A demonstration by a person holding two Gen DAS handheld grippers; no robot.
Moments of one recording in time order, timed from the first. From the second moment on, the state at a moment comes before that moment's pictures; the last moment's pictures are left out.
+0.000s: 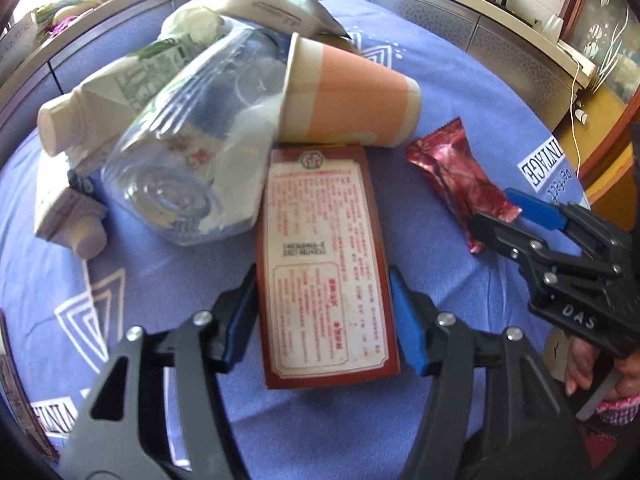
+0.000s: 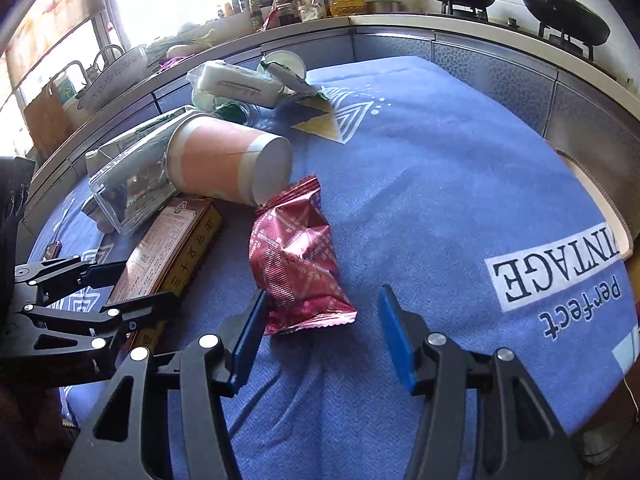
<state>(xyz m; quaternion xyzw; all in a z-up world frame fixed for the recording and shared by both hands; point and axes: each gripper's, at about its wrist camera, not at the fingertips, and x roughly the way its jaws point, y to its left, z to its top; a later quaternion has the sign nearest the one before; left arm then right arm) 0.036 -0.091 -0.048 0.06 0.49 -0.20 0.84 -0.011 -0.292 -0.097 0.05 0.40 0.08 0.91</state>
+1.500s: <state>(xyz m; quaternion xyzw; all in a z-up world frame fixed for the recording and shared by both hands) 0.184 -0.552 -0.062 0.09 0.56 -0.40 0.72 0.011 -0.659 -0.139 0.32 0.28 -0.20 0.89</state>
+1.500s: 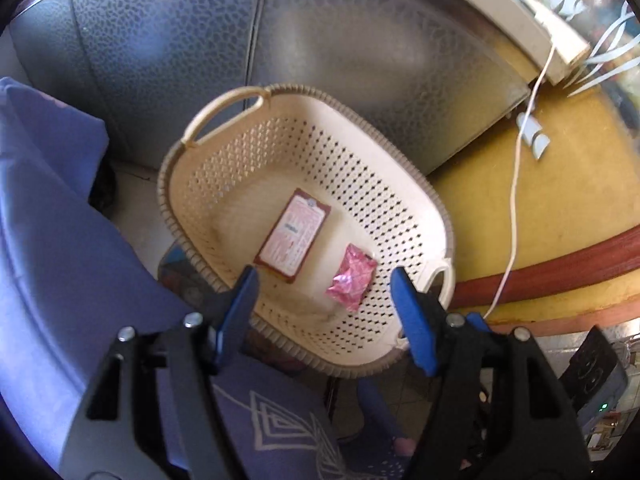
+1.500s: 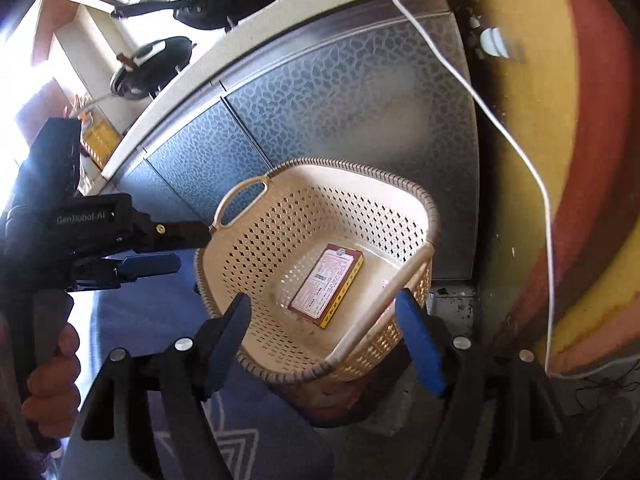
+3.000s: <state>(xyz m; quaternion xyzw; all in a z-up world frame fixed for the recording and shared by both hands) 0.059 0.127 -0.002 -0.19 0.43 -0.14 0.87 0.052 -0.216 -0.042 0.18 0.40 0.29 0.85</state>
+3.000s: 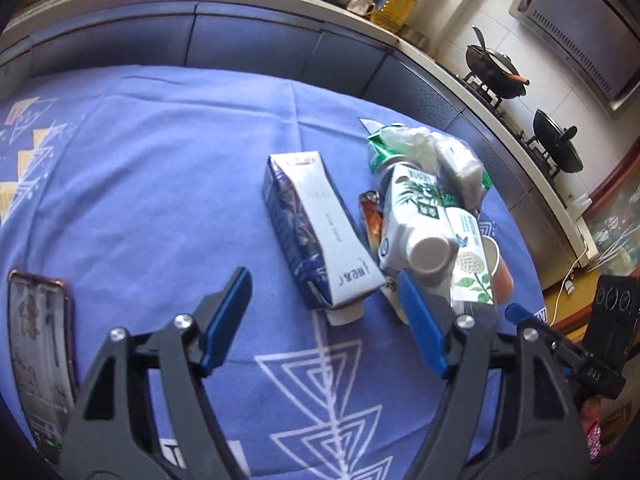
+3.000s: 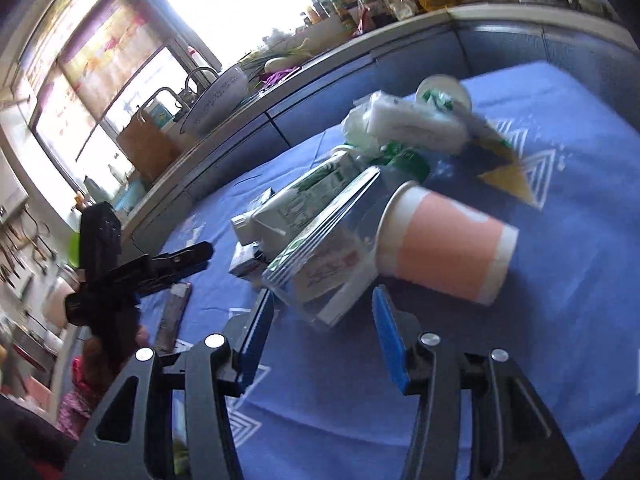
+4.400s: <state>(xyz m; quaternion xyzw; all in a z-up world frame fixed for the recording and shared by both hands) 0.011 0.134 0.025 -0.26 0.36 -0.15 0.88 0.024 -0.221 -0.047 0.28 0.42 0.38 0.78</state>
